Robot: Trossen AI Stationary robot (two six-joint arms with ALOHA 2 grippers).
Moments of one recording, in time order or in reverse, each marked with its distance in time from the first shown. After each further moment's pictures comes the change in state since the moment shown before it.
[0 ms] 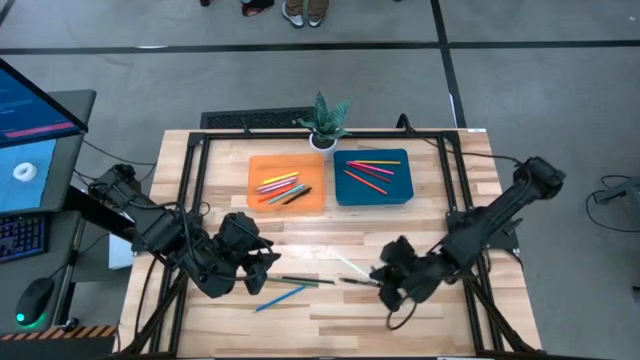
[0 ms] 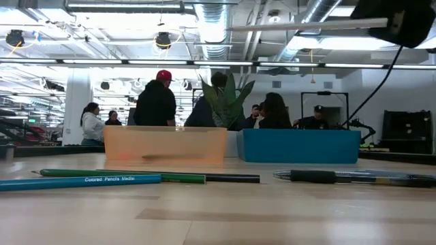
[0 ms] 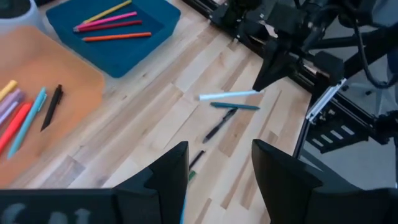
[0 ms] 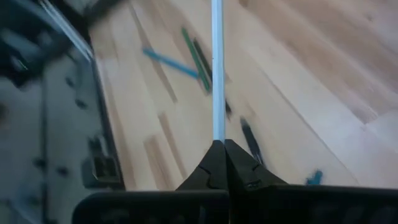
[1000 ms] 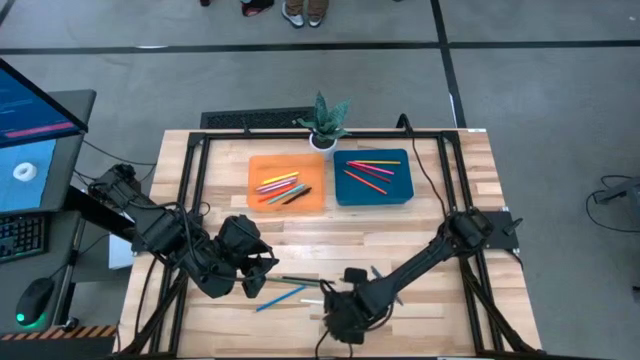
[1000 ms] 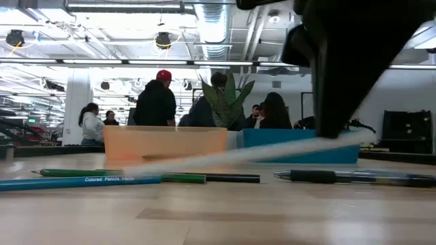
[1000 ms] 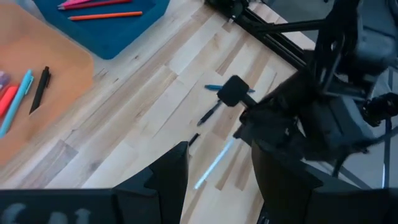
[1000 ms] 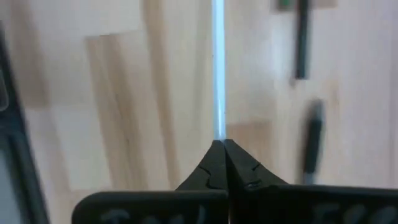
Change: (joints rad) left arm 0.001 0.000 0.000 -0.009 0.079 -0.007; right arm -0.100 0.806 0.809 -0.551 -0.337 -0.450
